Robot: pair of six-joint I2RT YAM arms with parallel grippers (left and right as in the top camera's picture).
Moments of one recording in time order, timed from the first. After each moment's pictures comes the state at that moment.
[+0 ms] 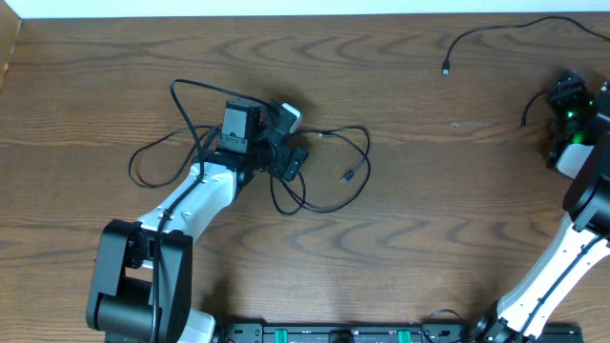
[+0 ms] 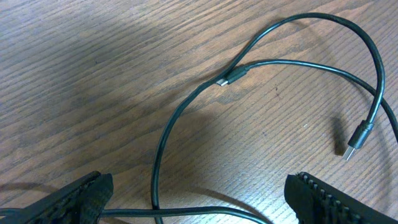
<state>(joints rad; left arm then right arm) -0.24 1.67 0.90 -0.13 0.34 0.27 -0.51 2.41 1.28 0.80 -0.21 0.66</state>
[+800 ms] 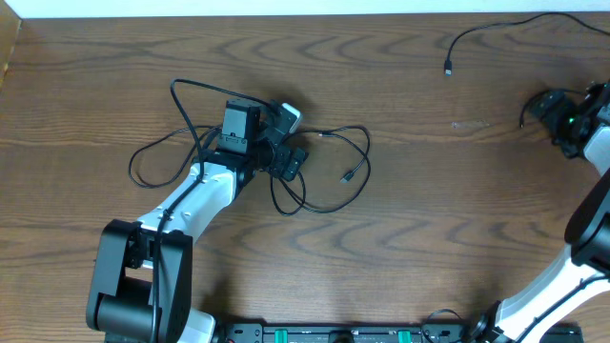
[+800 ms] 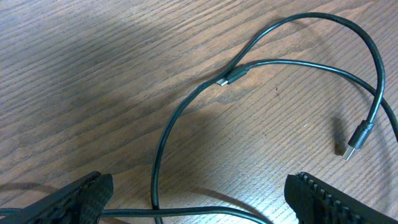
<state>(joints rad) -0.24 1.67 0.90 -0.13 0.34 0.27 -0.49 2.04 1.30 -0.20 -0.24 0.34</state>
